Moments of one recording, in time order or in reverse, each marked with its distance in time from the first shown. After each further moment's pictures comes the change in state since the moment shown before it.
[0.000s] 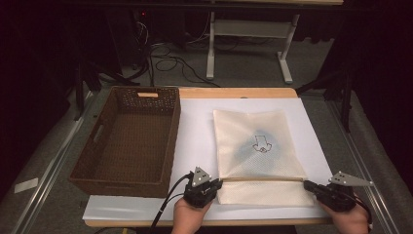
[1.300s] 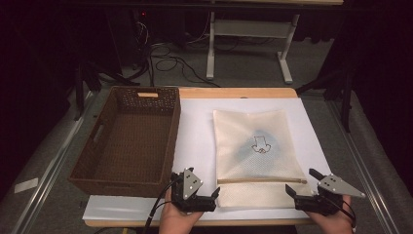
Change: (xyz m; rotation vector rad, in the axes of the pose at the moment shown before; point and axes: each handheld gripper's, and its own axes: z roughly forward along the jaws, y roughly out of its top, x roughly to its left) left arm -0.006 0.007 -0.047 -0.125 0.188 0.161; right arm 0.060 0.022 -0.001 -0.233 -0.095 -0.107
